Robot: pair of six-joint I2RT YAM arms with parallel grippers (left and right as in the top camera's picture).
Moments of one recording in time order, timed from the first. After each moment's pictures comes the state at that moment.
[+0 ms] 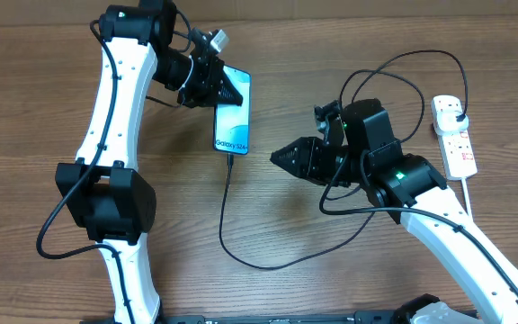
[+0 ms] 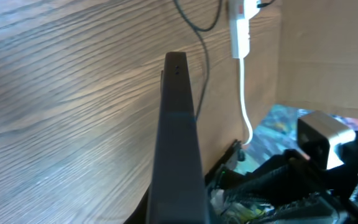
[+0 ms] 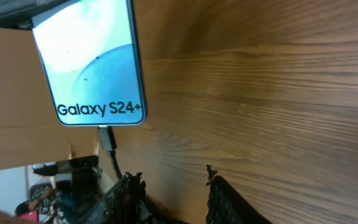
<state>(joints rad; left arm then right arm) -0.12 2.18 2.24 -1.57 0.85 0.05 0.44 1.33 1.02 -0.48 -0.59 0.78</state>
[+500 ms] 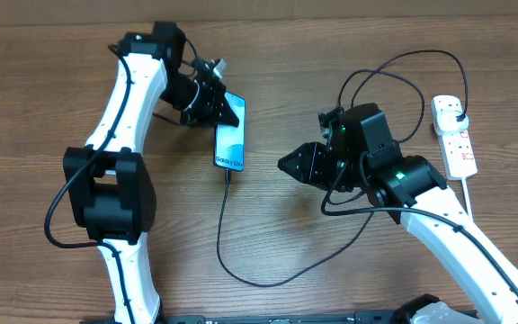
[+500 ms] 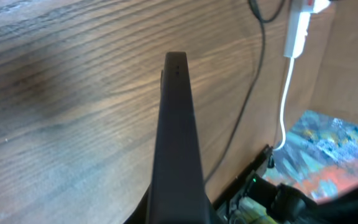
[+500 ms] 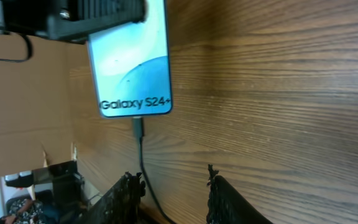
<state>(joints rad) -0.12 2.18 1.94 -1.34 0.76 0.01 0.44 1.33 1.02 -0.57 -0.52 0.75</state>
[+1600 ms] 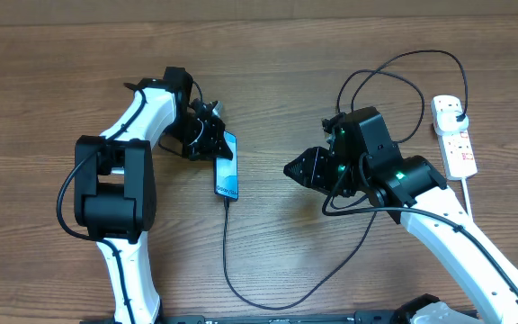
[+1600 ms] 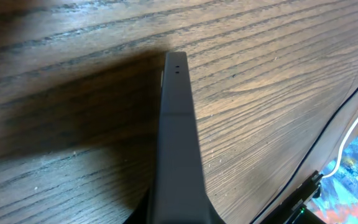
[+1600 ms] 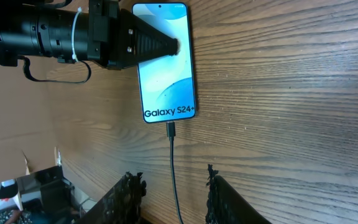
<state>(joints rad) -0.12 2.19 1.57 -1.02 0.63 -0.10 0.44 1.33 1.02 -0.64 -0.48 0.75</state>
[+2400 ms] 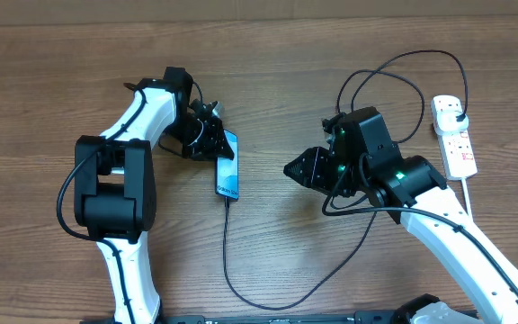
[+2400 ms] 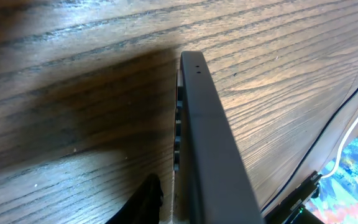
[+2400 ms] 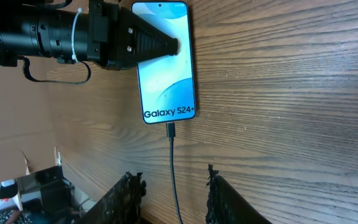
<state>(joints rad) -0.12 2.19 1.57 -1.02 0.63 -0.11 0.44 1.33 1.02 -0.64 -0.48 0.75</state>
